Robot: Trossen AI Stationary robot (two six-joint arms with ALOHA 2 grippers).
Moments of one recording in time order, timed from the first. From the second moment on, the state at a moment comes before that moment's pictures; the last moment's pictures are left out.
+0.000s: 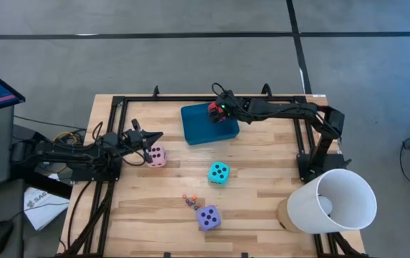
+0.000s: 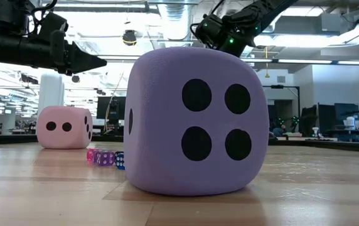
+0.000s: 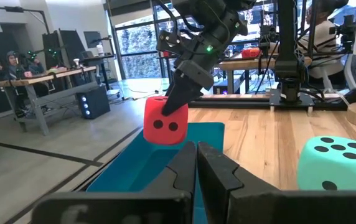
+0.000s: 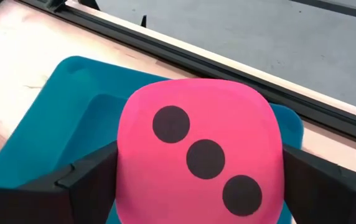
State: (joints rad) left arm 0.15 0.58 0.01 0.63 -0.29 0.13; right arm -0.37 1.79 1.29 -0.37 0.40 0.58
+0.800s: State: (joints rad) left arm 0.15 0.58 0.01 0.63 -0.29 0.13; right arm -0.38 1.91 1.34 -0.36 0.39 0.57
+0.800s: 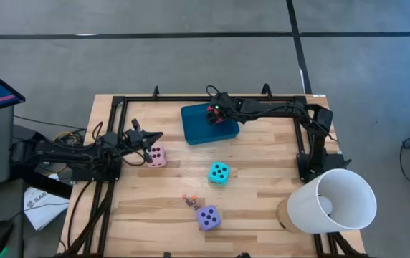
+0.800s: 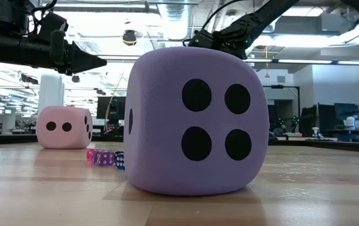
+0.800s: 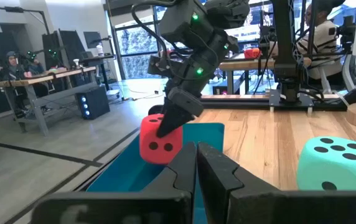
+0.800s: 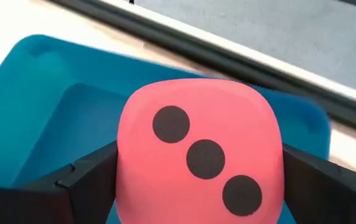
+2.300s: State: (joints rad) left arm 0.15 0.58 0.01 0.63 -0.29 0.13; right arm -0.36 1.91 1.35 -0.35 0.39 0.55
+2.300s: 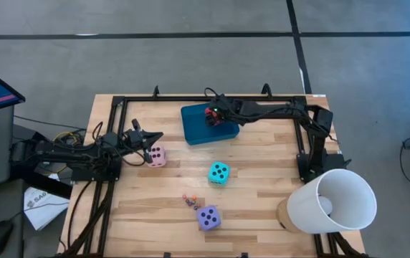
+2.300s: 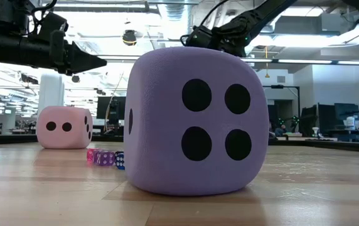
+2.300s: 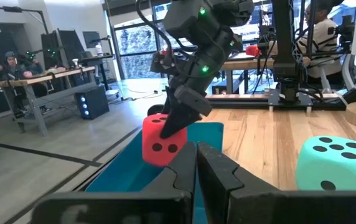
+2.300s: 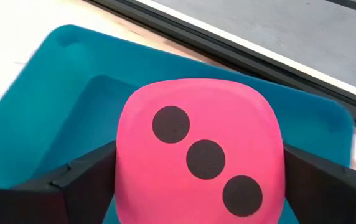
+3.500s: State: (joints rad) left arm 0.15 0.58 0.01 0.63 -0.29 0.13; right arm -0.34 1.91 1.35 -0.34 0.39 0.55
